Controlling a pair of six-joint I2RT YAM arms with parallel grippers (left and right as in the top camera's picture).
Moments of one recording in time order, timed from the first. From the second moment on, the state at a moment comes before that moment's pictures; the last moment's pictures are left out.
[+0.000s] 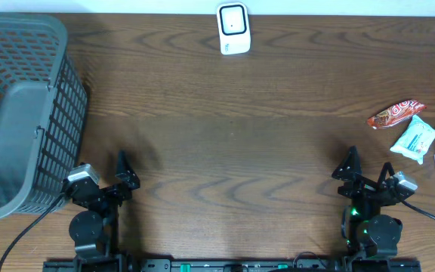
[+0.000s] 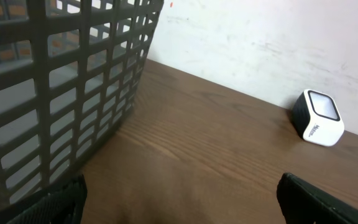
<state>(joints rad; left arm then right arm) 0.12 0.01 0.05 -0.19 -0.03 -0.29 0.01 0.01 0.01 -0.04 0.24 0.46</state>
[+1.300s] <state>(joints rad) 0.00 0.01 0.05 -0.19 -0.03 -0.29 0.01 0.01 0.01 -0.04 0.24 0.46</state>
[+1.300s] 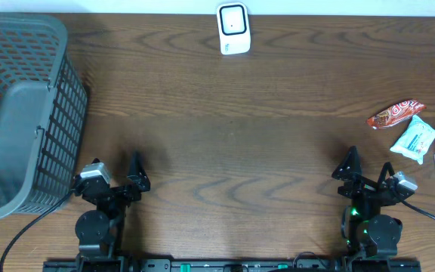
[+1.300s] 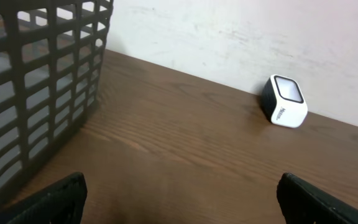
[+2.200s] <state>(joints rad) 0.04 0.01 0.05 -0.19 -0.03 -0.29 0.01 0.01 0.01 -0.04 0.26 0.45</state>
